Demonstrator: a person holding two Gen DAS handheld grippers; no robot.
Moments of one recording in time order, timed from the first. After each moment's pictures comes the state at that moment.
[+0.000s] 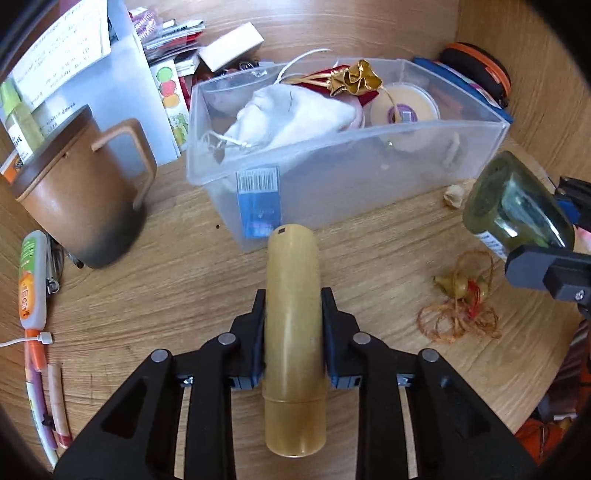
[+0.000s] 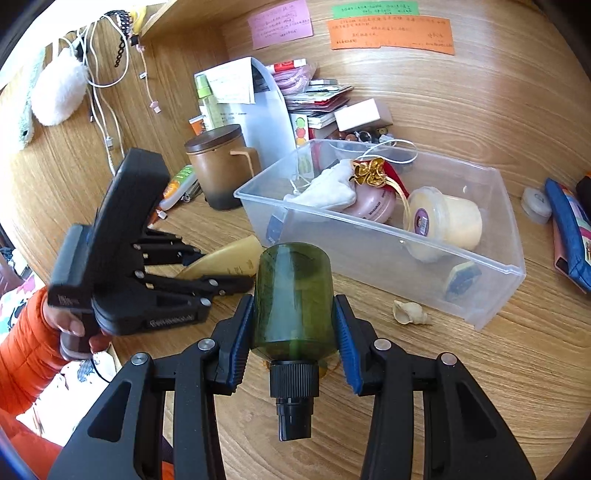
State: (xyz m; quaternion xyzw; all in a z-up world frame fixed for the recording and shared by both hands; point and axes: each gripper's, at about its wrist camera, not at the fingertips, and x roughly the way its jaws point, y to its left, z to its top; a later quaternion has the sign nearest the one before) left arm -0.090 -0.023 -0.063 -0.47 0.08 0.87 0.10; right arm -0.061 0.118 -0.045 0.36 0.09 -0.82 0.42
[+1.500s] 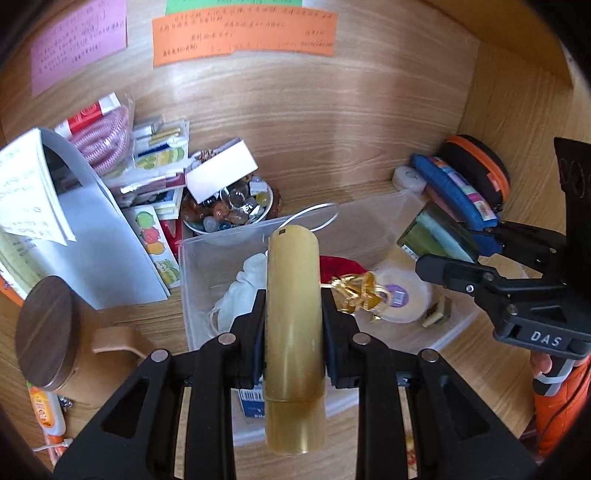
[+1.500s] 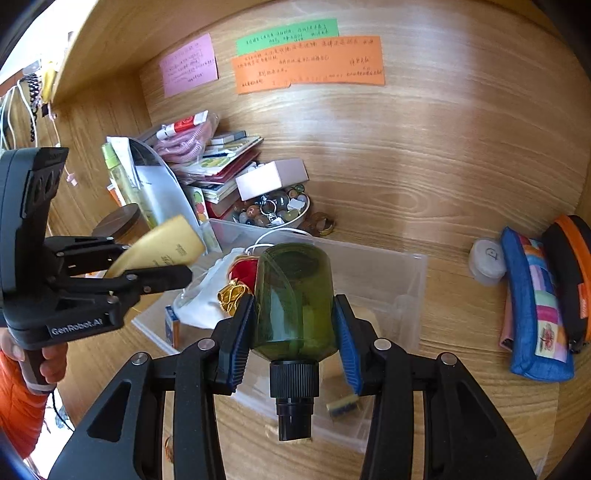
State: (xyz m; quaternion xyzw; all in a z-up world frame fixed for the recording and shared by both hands) left arm -0.189 -0.011 0.019 -0.40 0.03 0.90 0.14; right arm -0.186 0.122 0.000 0.35 0.07 -0.87 0.35
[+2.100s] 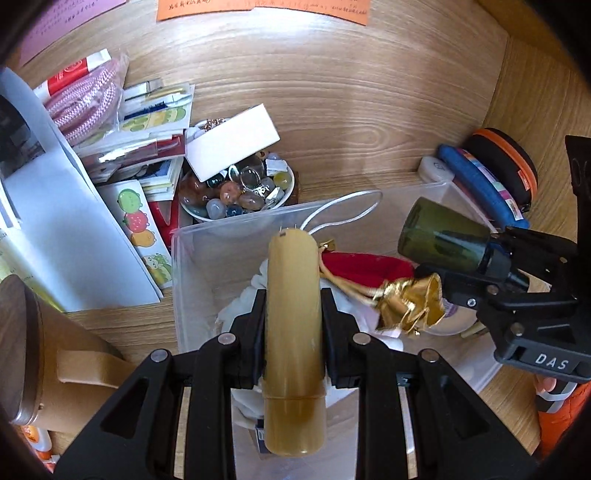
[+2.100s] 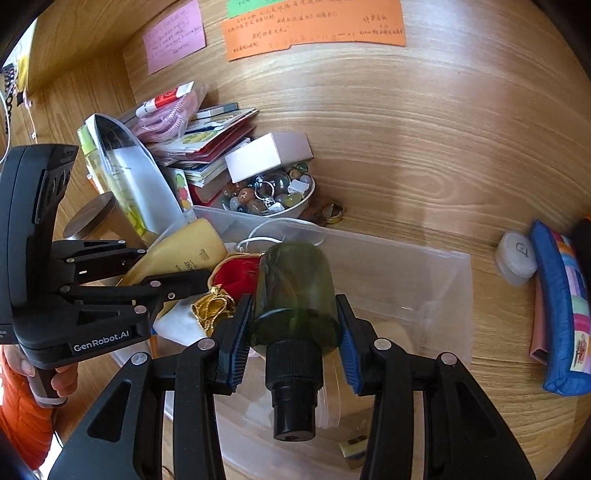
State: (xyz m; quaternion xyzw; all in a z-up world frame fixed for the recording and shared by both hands) left arm -0.222 -0.021 -0.017 -0.42 0.02 0.90 0.13; right arm -0.211 0.087 -0.031 0.38 0.08 -0.86 0.35
